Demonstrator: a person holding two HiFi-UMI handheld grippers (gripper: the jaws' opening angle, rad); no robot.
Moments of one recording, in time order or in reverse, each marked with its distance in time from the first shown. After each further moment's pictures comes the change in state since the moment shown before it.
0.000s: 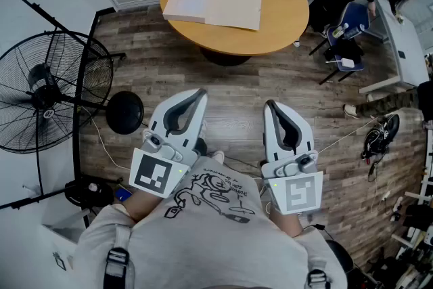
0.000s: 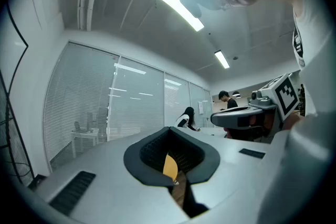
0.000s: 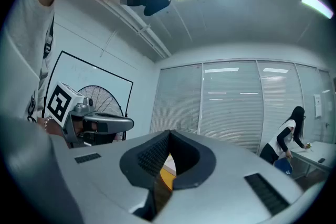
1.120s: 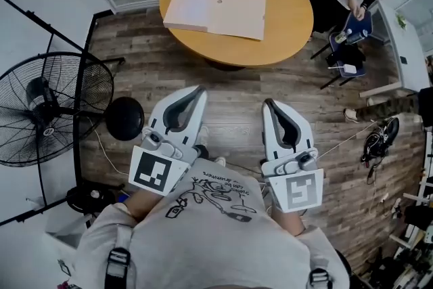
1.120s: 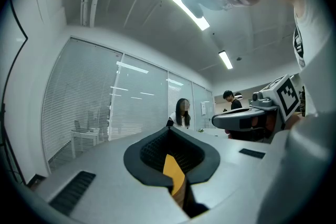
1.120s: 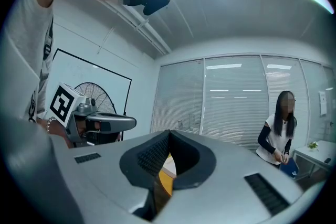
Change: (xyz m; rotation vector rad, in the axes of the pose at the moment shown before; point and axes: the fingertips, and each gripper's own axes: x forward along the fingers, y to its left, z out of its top) left arm 0.054 0.076 -0.010 0.038 0.064 -0.007; right arm 0.091 -0.015 -0.002 0.010 0.032 0.019
